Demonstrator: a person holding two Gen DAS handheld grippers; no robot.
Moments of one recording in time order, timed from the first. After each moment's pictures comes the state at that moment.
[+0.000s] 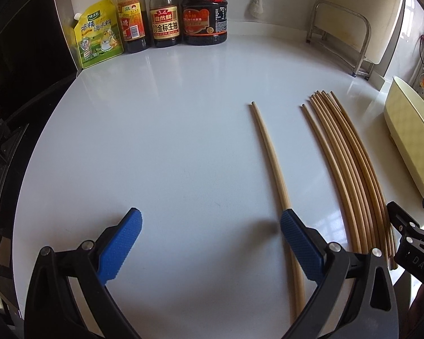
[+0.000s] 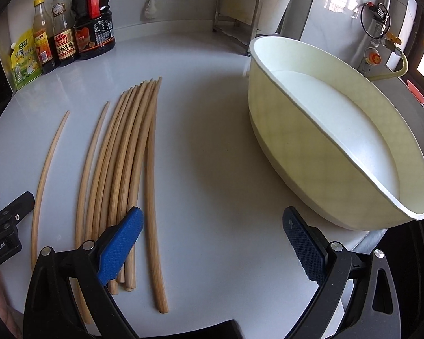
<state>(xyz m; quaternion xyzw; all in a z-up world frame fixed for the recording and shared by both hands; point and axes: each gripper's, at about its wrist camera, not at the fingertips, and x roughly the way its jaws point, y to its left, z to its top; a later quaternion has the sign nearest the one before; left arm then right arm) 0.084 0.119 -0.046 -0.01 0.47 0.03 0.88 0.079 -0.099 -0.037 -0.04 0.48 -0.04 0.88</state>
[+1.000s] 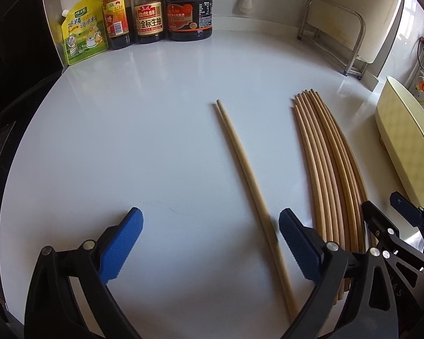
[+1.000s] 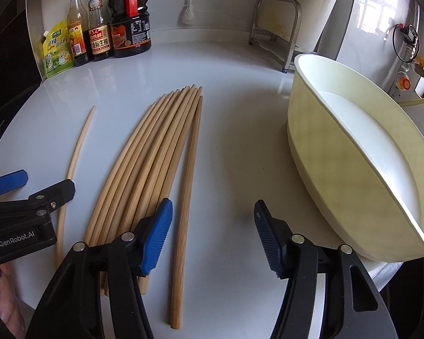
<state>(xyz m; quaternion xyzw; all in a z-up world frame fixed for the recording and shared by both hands) 0.094 0.092 -0.049 -0.02 0.48 0.02 0.88 0.083 -0.084 -0.038 -0.06 0.45 0.04 0.89</state>
